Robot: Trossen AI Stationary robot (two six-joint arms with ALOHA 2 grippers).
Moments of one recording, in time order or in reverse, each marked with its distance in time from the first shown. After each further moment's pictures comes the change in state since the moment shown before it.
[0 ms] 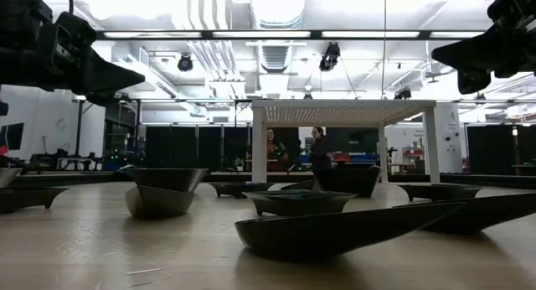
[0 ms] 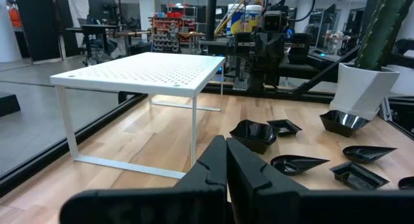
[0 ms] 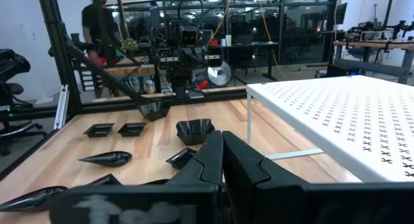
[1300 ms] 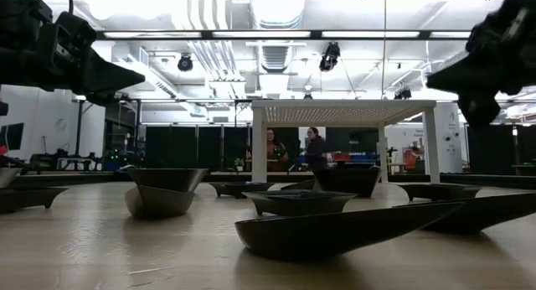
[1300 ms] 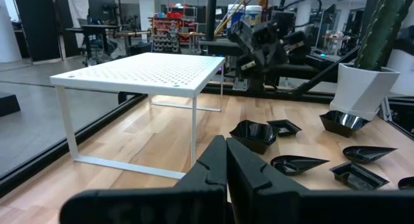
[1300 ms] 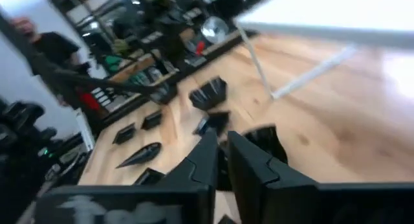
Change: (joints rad) left arm 0.000 0.000 0.000 0.007 0.000 0.000; right arm 0.000 0.293 0.001 0.055 0.038 0.658
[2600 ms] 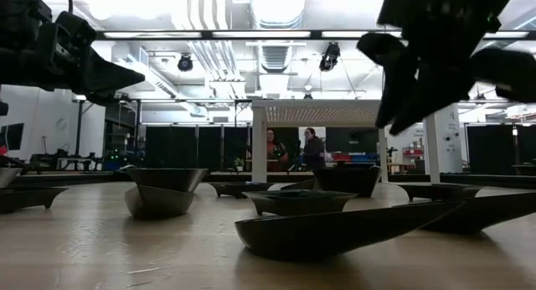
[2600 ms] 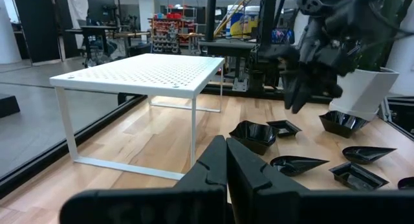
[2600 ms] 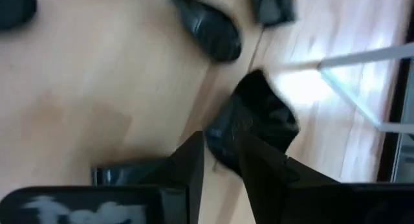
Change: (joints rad) left arm 0.000 0.000 0.000 0.008 0.001 0.000; right arm -0.009 1.233 0.936 -0.696 -0.133 -0.900
